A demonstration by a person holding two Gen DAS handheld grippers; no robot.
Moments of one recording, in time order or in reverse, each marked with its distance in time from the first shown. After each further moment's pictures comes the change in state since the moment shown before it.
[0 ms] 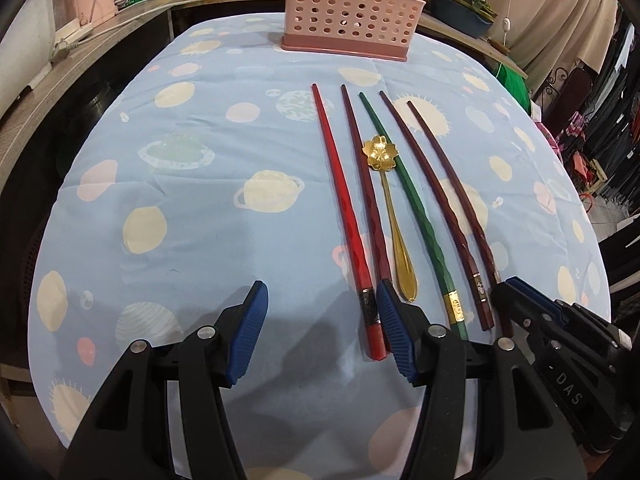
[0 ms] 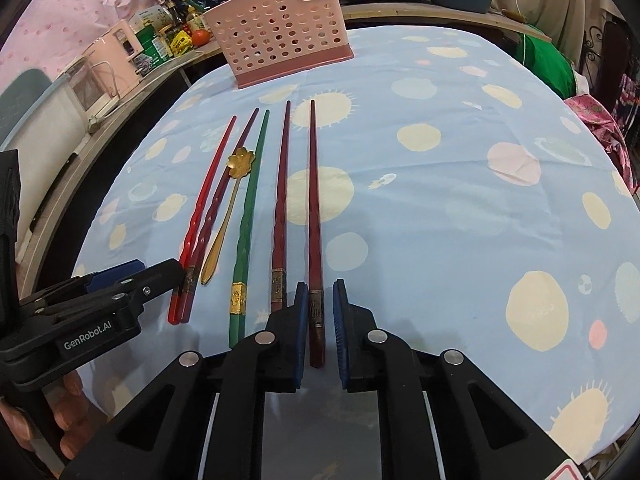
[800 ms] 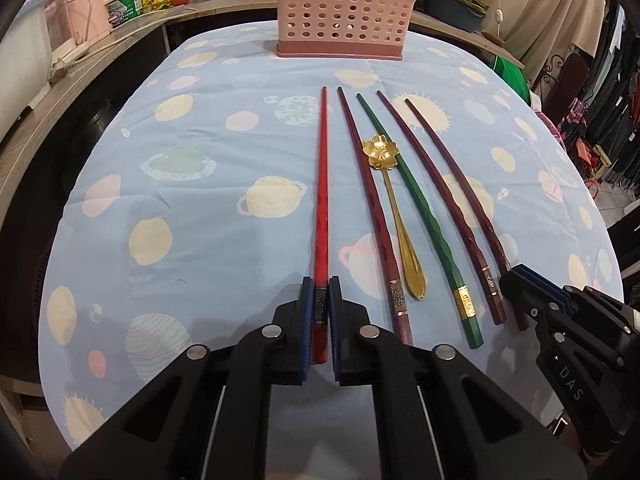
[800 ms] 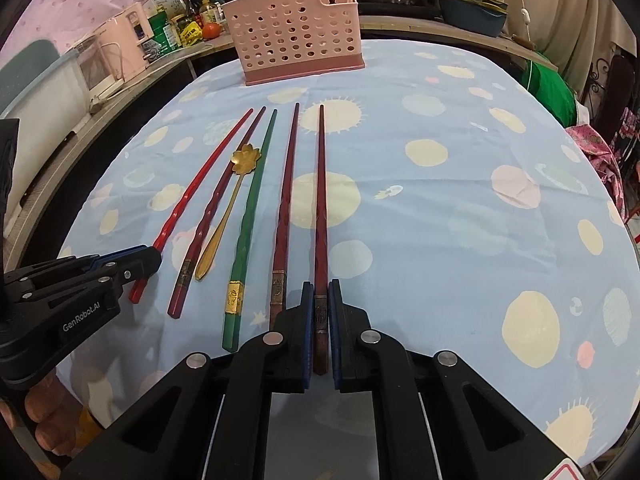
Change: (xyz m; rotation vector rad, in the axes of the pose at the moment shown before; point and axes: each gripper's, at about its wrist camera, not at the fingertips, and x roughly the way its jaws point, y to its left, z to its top) left arm 0.000 0.000 -0.001 0.053 -0.017 0.023; right arm 0.002 0.010 -0.001 -0.088 -0.028 -0.050
